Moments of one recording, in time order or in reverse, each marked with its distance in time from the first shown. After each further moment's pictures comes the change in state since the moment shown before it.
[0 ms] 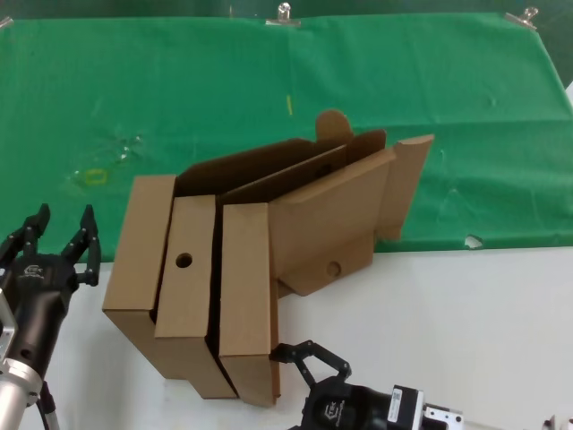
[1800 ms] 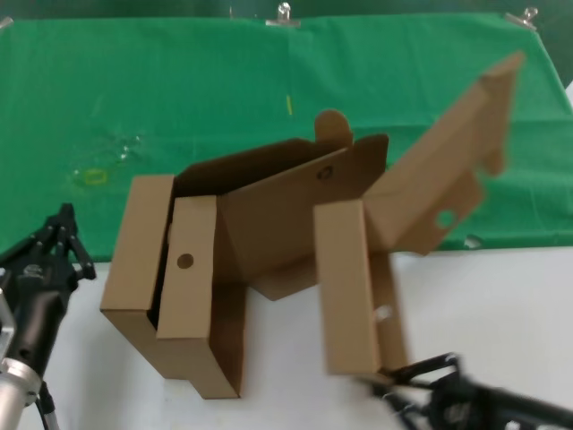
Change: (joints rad) left arm 0.000 0.000 0.000 0.000 0.000 0.000 0.000; right arm -0.326 0.255 0.252 0.461 -0.117 0.163 -0.021
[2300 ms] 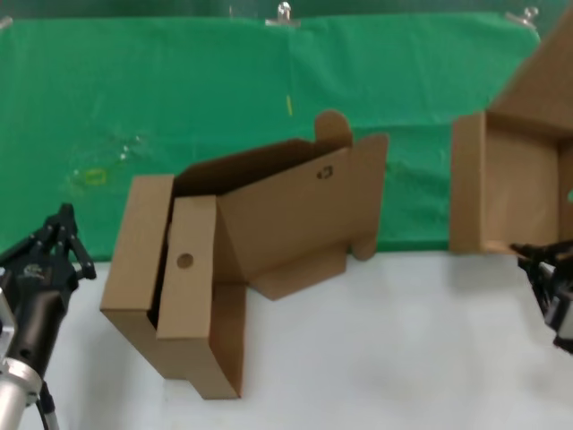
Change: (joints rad) left arm 0.000 0.000 0.000 0.000 0.000 0.000 0.000; right arm 0.186 0.059 0.061 -0.117 -0.641 0.422 0.284
